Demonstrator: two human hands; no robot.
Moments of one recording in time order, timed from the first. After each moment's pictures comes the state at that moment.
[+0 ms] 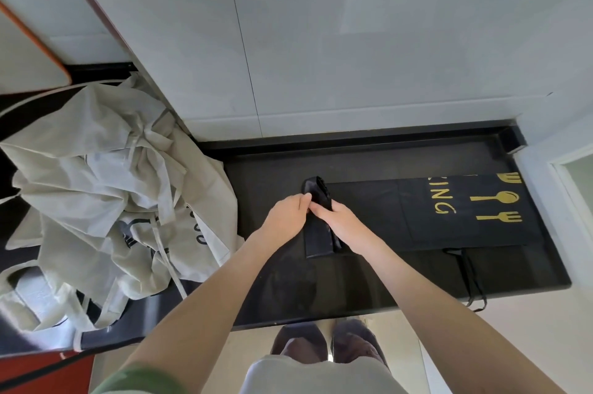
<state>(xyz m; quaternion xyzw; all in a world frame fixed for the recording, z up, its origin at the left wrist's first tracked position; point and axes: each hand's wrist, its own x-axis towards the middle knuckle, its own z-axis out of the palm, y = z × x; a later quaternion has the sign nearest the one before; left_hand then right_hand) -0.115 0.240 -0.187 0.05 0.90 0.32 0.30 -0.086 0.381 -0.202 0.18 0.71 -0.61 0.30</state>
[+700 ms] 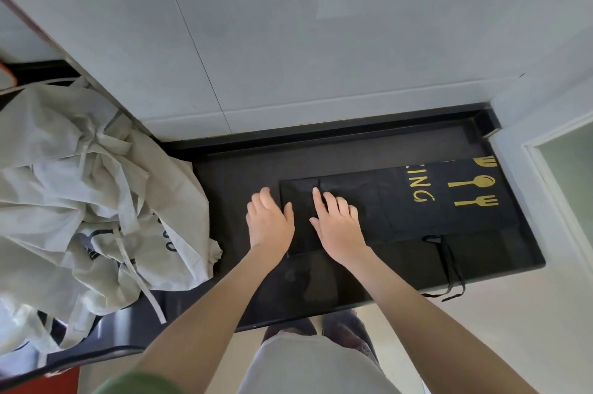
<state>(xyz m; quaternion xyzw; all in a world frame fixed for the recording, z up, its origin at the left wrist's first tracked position) -0.088 0.270 -0.223 -0.08 0.96 0.24 0.13 -0.055 0.412 -0.247 -0.02 1.00 -0.05 0.05</state>
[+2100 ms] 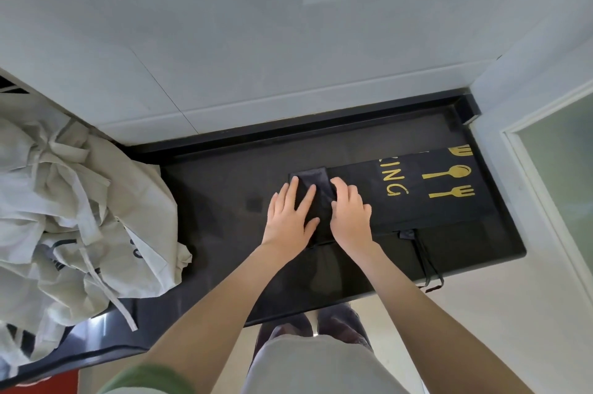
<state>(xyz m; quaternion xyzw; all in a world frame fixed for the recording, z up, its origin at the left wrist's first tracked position) -0.077 0.332 -0.241 0.22 0.96 0.11 0.16 -0.053 0.470 -0.234 0.16 0.96 -0.22 0.04</state>
